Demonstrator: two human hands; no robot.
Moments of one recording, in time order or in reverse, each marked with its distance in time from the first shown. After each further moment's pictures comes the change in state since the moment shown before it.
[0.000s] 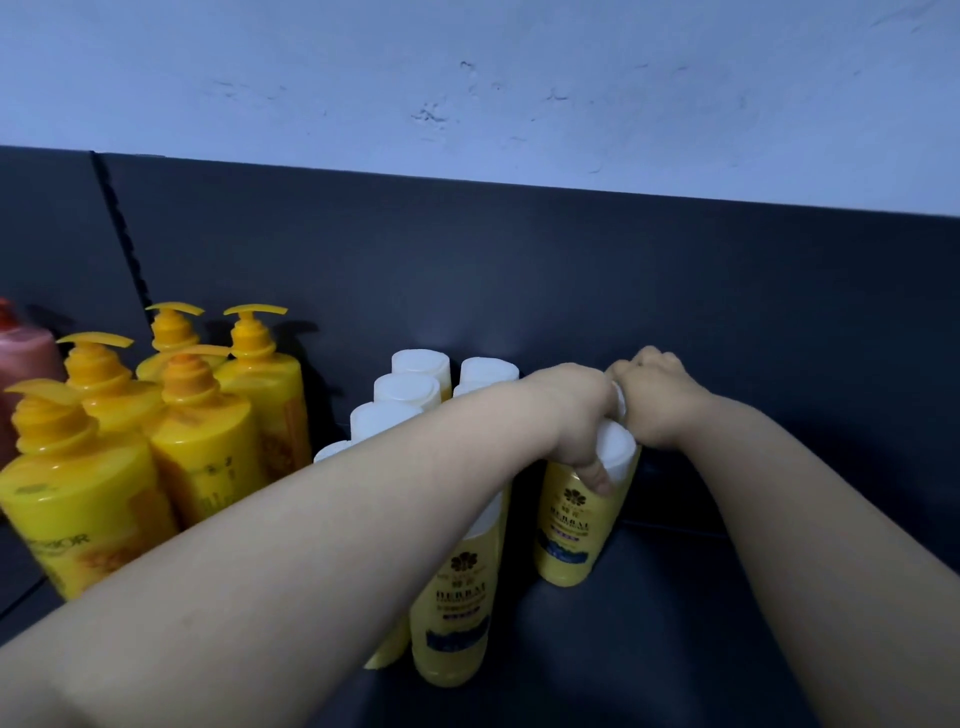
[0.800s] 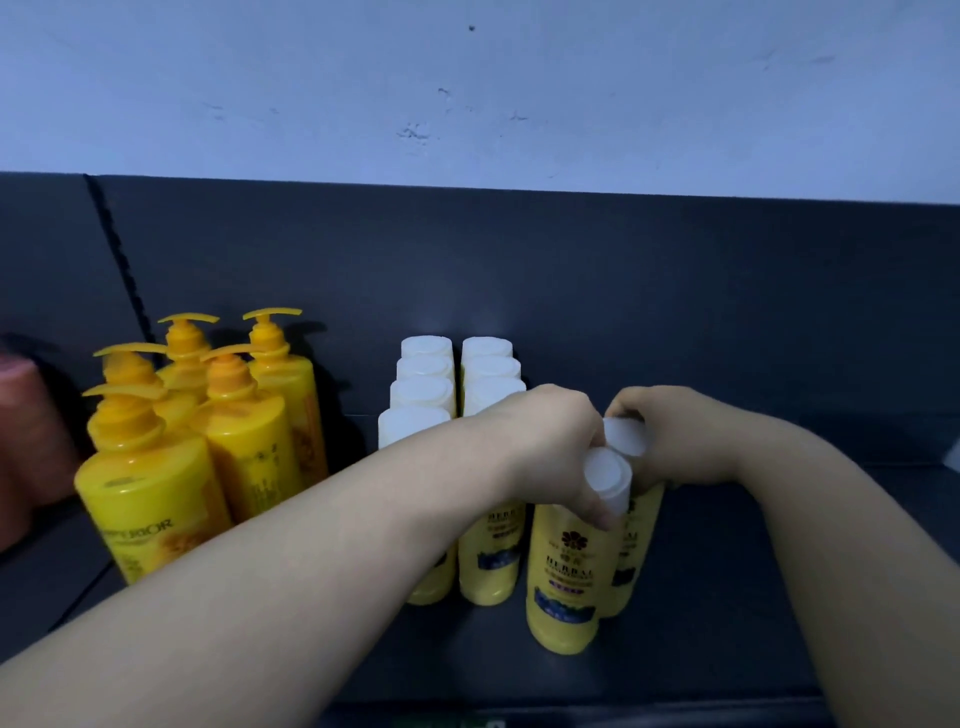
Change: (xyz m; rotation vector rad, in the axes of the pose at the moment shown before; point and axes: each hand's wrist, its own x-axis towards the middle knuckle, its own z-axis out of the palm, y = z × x) left_hand -0.133 -0.001 0.010 -0.091 0.039 0.222; right_hand -0.155 -0.059 -0.017 0.345 -0.147 0.106
